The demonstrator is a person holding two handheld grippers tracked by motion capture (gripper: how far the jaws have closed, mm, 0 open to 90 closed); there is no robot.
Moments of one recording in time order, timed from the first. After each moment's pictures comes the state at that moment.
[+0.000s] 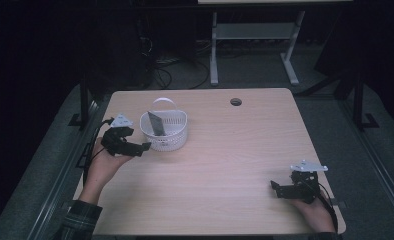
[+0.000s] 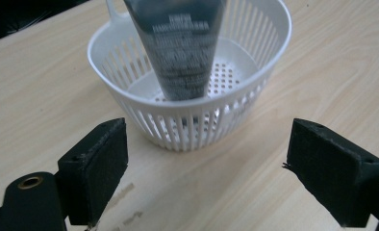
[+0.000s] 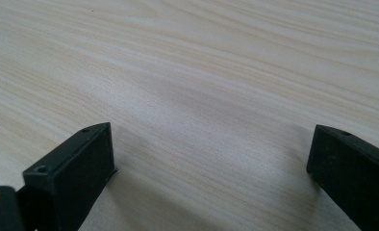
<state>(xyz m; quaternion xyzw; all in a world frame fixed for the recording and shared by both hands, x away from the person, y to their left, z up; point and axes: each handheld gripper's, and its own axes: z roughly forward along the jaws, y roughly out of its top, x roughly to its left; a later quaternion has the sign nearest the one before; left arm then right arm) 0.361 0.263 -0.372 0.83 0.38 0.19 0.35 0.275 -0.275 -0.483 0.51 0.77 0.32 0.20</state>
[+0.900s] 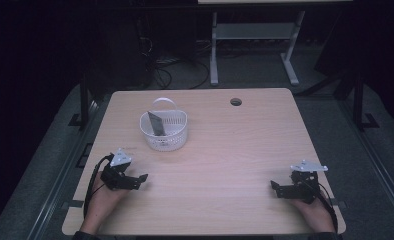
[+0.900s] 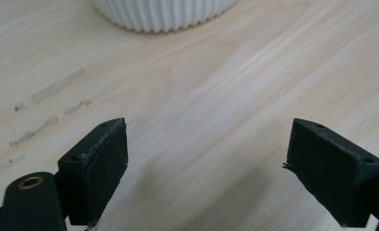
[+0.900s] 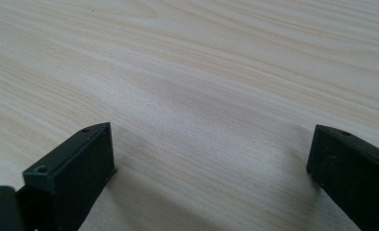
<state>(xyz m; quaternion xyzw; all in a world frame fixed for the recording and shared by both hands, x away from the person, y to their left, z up) 0.308 0.282 -0.460 0.84 0.39 0.18 0.33 0.275 -0.275 -0.483 0.51 0.77 0.32 0.20</state>
